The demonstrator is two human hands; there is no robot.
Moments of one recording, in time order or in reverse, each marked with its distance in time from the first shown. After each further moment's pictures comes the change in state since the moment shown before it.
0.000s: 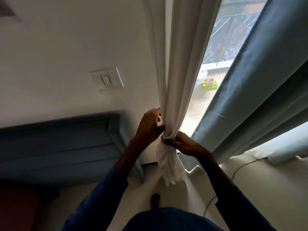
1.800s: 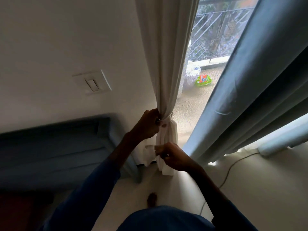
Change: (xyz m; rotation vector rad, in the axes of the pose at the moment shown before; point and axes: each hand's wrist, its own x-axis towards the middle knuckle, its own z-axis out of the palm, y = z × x) left_hand 0.035 -0.002 0.021 0.020 -0.296 0.048; right_hand -0.020 0.012 0.016 -0.118 -0.065 -0.186
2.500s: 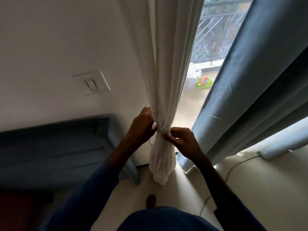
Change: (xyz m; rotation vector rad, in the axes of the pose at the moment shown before) left_hand -0.013 -0.001 0.004 0.346 0.151 0.114; right_hand 0.000 -0.013 -0.045 0.173 0.463 0.047
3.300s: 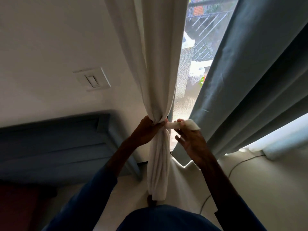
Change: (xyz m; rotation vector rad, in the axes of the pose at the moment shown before) left_hand -0.016 0.014 0.018 -0.759 -0.080 -0.219; right_hand -0.027 0.005 -0.019 0.833 0.055 0.256
